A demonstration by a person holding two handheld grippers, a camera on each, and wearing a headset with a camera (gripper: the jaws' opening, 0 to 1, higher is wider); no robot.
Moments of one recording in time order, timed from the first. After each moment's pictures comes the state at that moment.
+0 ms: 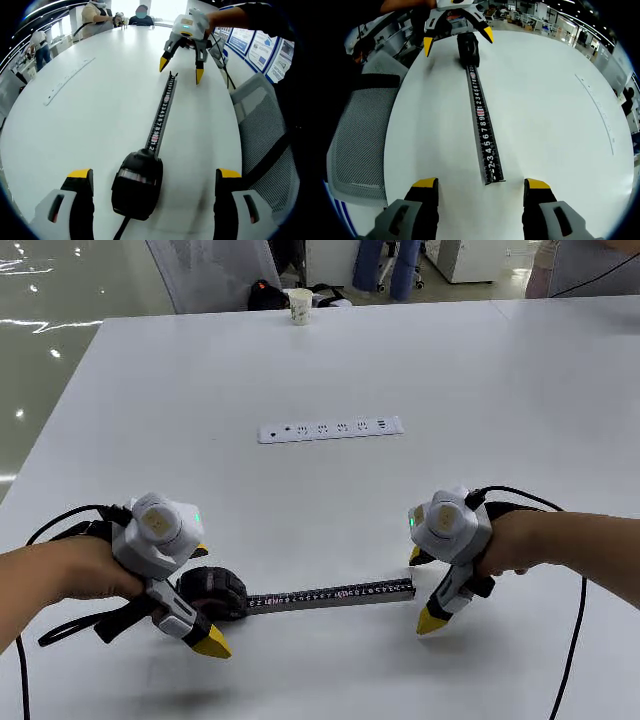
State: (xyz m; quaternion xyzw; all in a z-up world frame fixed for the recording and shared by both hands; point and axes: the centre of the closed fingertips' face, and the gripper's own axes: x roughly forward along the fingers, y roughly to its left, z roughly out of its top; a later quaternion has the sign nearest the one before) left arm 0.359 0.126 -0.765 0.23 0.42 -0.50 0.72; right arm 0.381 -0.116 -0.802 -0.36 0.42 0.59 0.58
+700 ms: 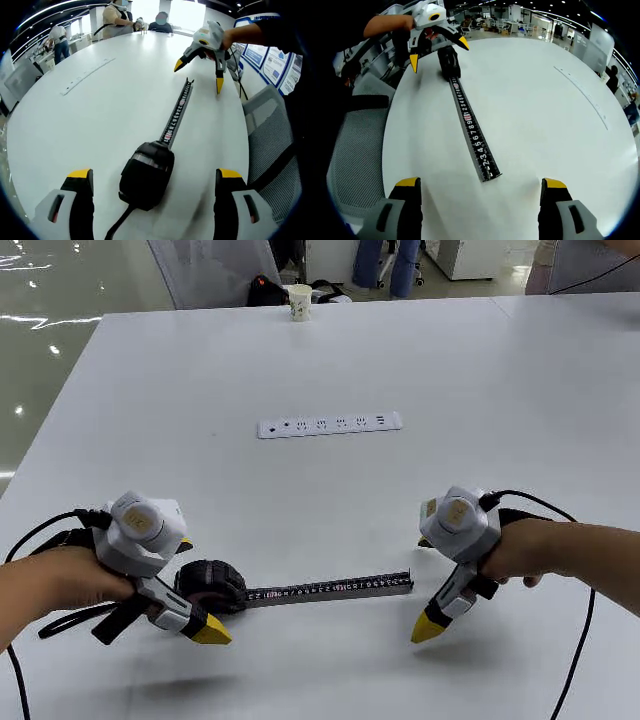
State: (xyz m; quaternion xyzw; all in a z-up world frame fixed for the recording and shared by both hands) left arm 0.364 0.144 -0.763 0.20 0.42 -0.44 0.77; right arm 0.389 -0.117 -0.799 -0.27 0.43 0.54 0.67
